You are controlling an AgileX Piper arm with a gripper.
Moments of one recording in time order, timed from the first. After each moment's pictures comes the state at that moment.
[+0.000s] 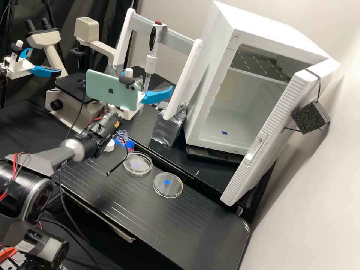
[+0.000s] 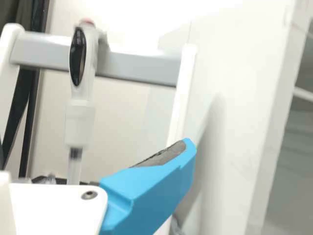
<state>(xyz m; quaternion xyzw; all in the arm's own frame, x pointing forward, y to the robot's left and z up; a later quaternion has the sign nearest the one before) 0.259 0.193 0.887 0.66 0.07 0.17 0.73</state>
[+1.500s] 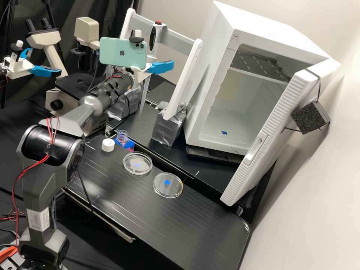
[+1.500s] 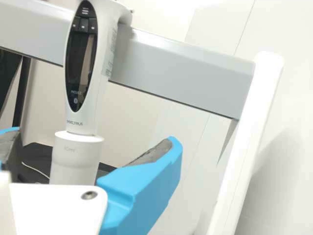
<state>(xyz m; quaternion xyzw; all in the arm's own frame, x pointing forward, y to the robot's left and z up) 0.350 0.259 0.881 0.61 0.07 0.09 0.78</state>
